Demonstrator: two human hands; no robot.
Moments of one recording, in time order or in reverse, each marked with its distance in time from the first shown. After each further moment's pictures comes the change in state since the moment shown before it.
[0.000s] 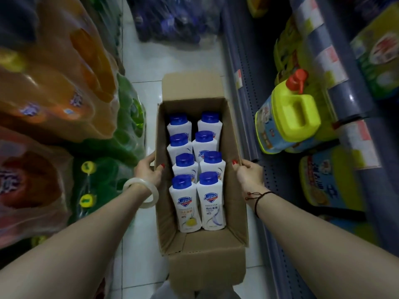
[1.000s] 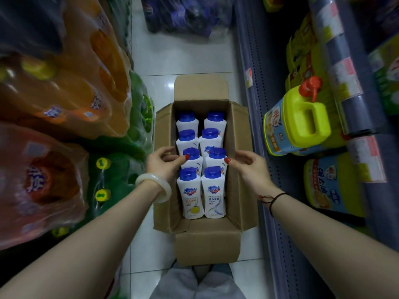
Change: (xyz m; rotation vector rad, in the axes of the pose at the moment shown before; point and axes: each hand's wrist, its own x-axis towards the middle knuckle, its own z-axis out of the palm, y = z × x) left_hand -0.013 0.027 -0.007 -0.365 -0.054 -0.094; right_hand -0.023 -0.036 -0.008 -0.174 -0.302 -0.179
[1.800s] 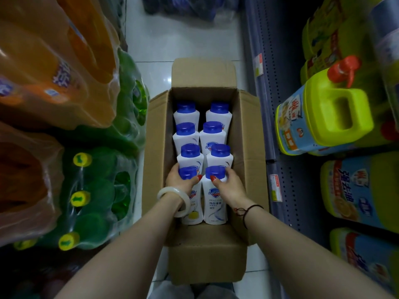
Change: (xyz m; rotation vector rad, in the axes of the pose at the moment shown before) left_hand 0.033 -0.075 0.052 0.163 -0.026 -0.110; right_hand 0.039 0.077 0.068 -0.133 -0.062 0.139
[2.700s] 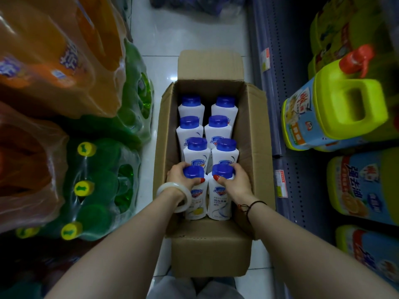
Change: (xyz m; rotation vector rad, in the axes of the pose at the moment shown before) left_hand 0.008 -0.016 -0.008 0.218 -0.066 0.047; right_hand 0.002 0.012 0.003 -0.001 0.050 -0.009
